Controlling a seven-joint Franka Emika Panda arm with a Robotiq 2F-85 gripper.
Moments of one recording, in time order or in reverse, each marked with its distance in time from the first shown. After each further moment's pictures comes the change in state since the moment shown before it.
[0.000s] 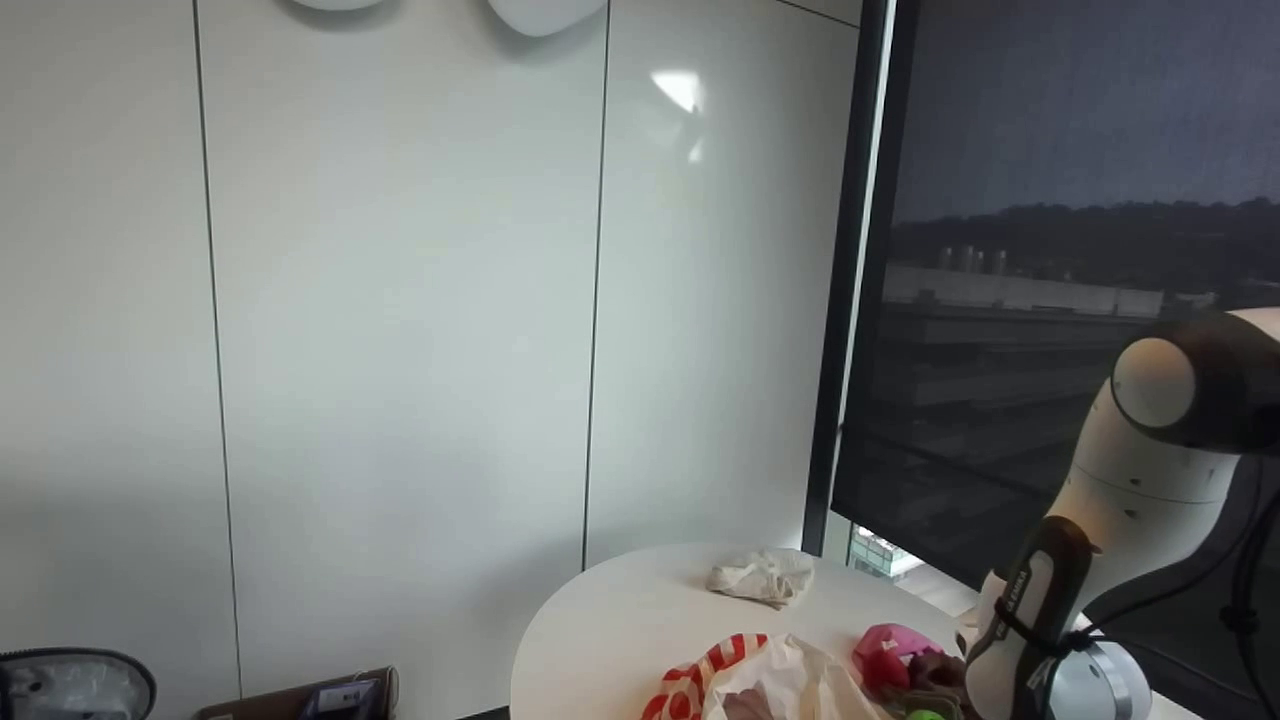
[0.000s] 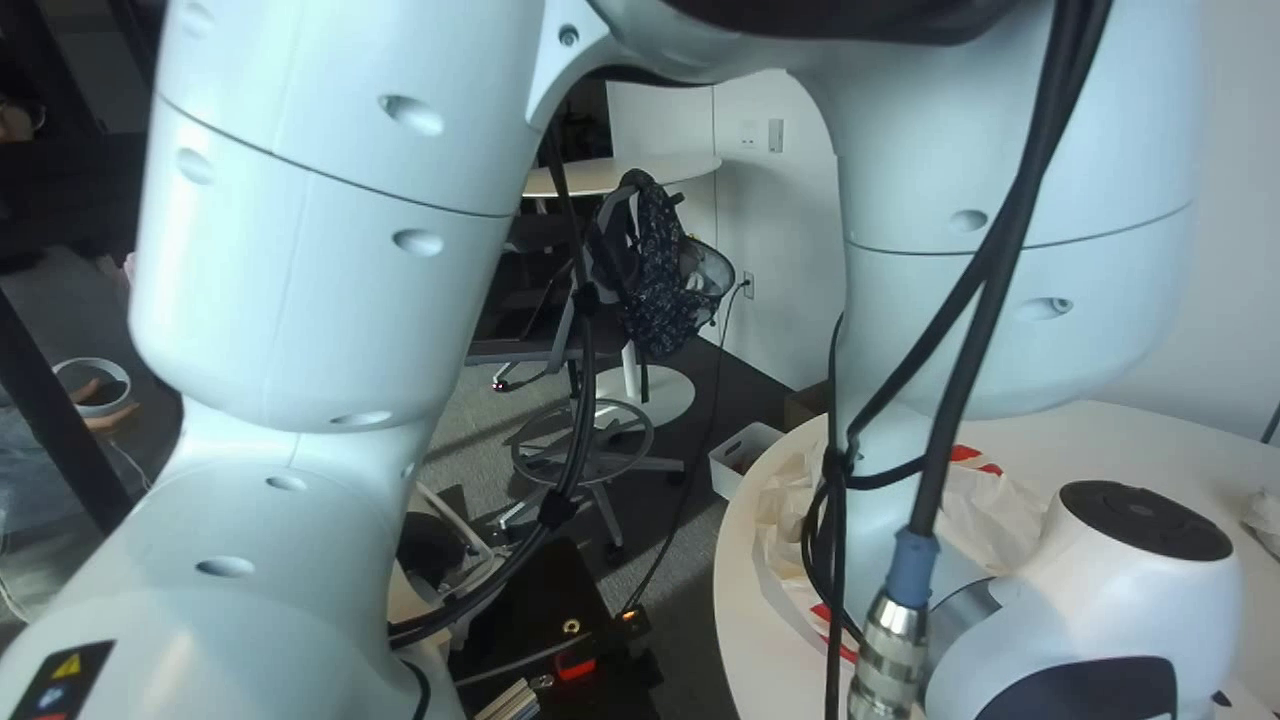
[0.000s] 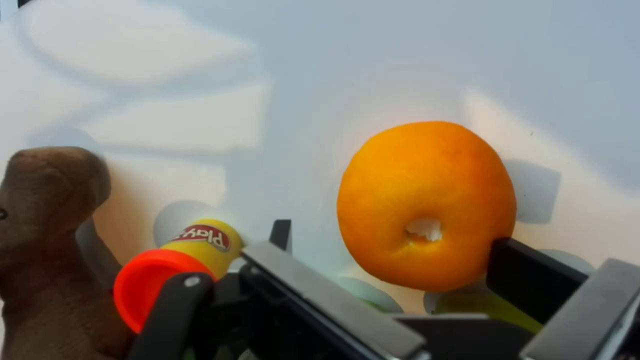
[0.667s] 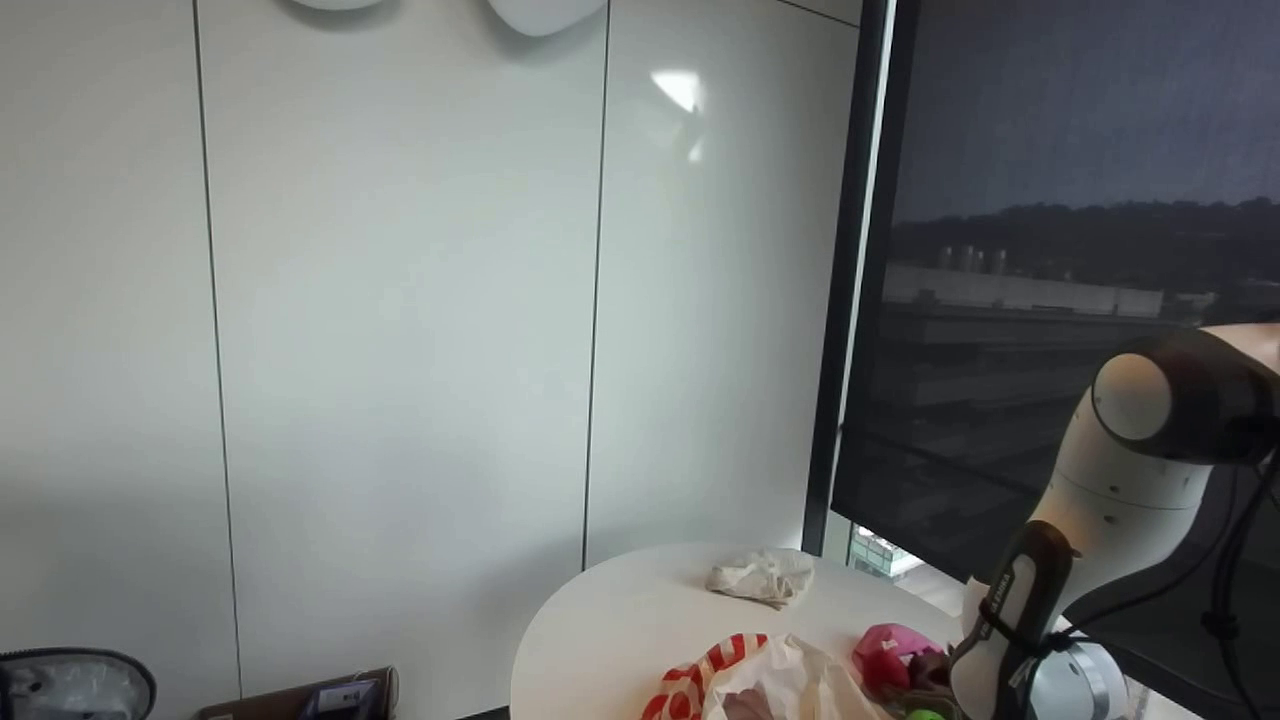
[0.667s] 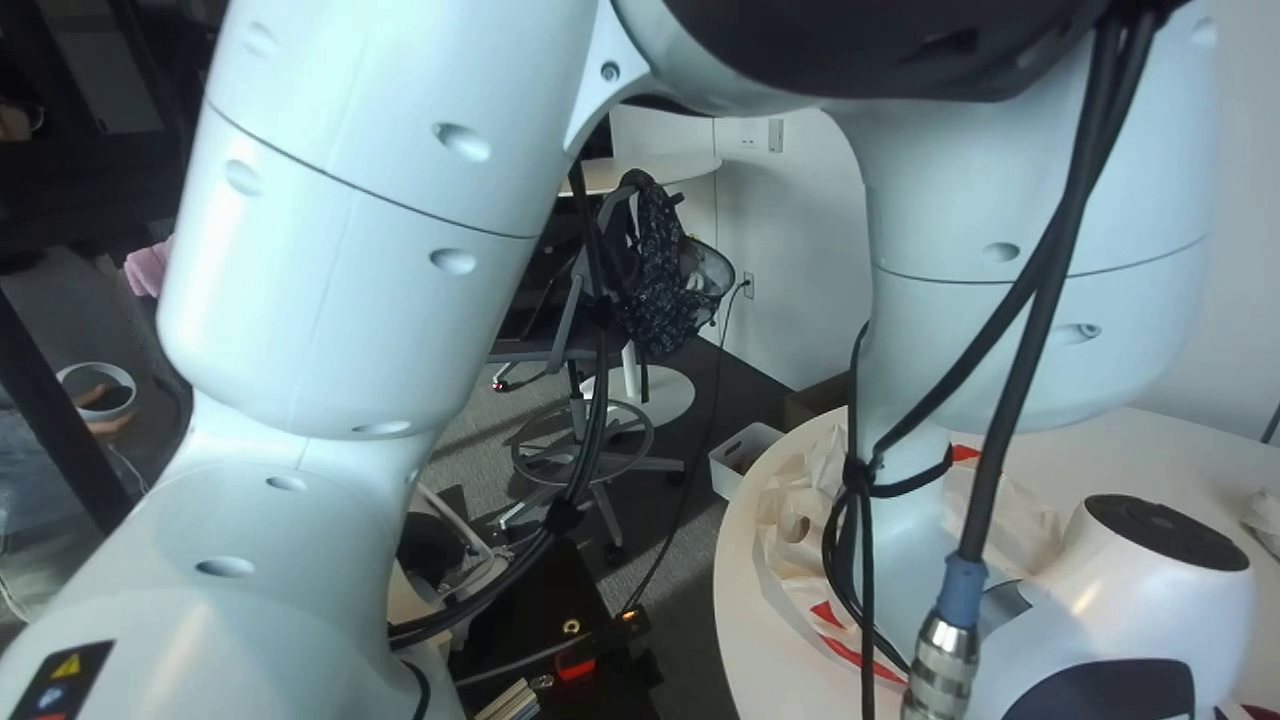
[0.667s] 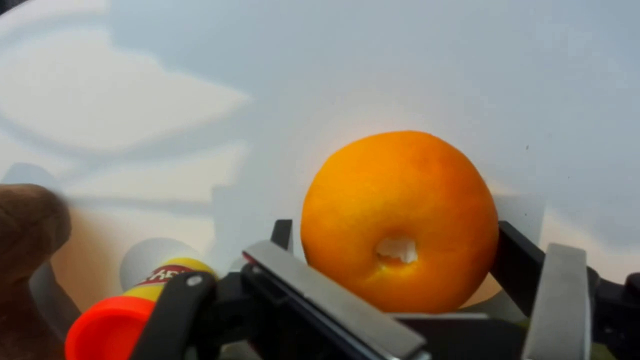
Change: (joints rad) arm -0.002 0.059 0.015 0.074 -0.001 -0.112 0.050
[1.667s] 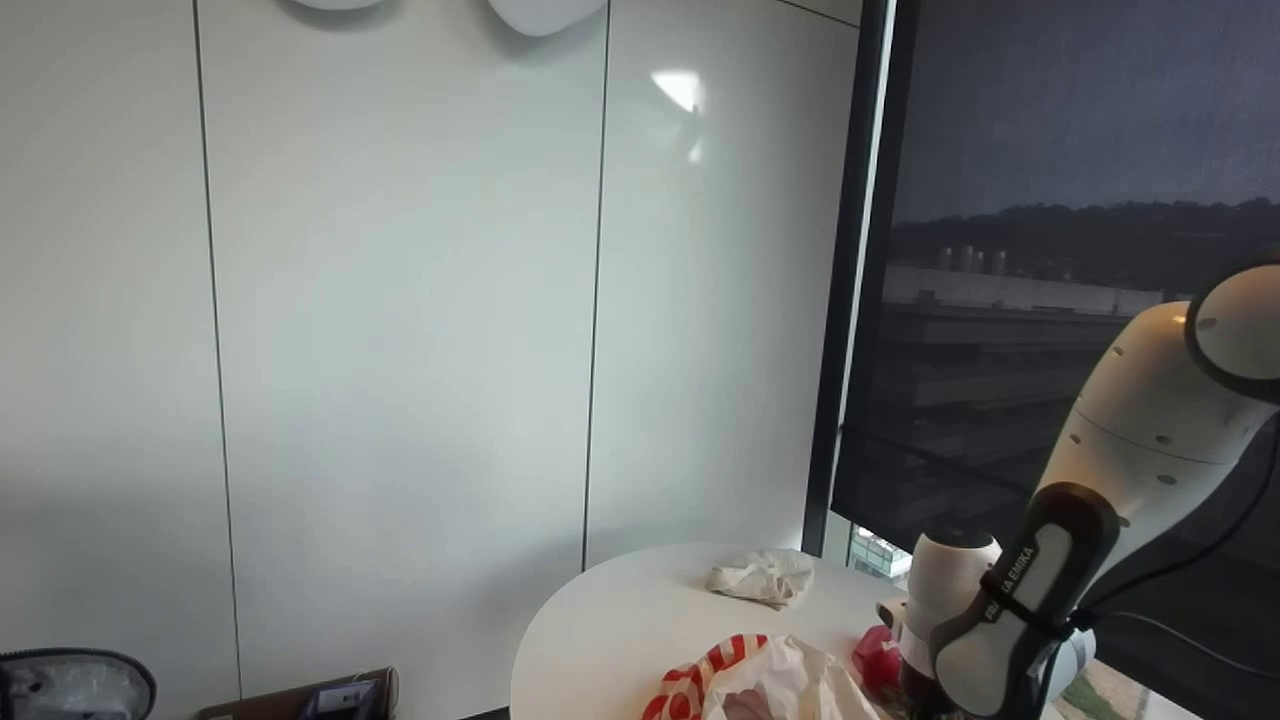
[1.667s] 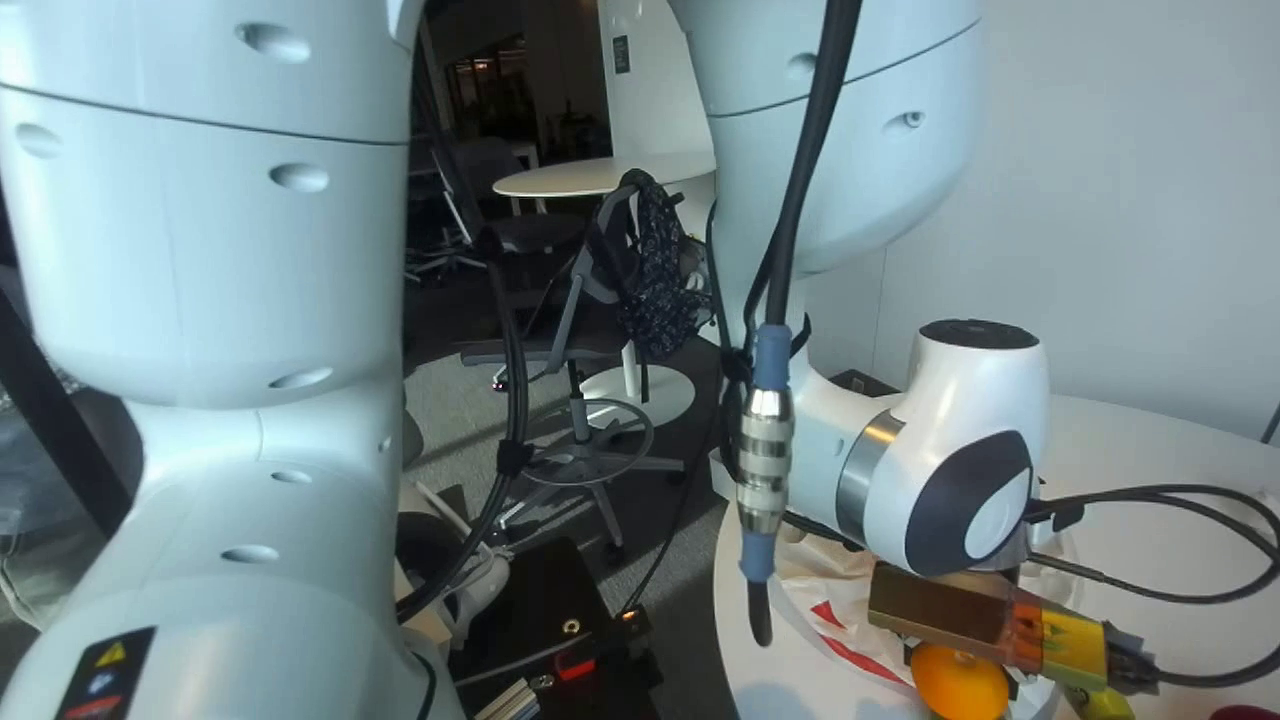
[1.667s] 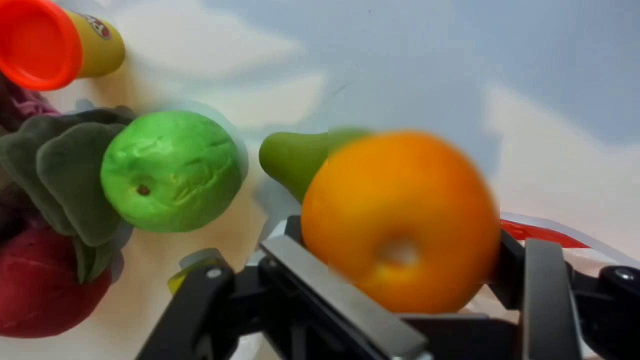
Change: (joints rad) arm 0.124 -0.278 0.094 -0.159 -0.176 -0.029 0.018
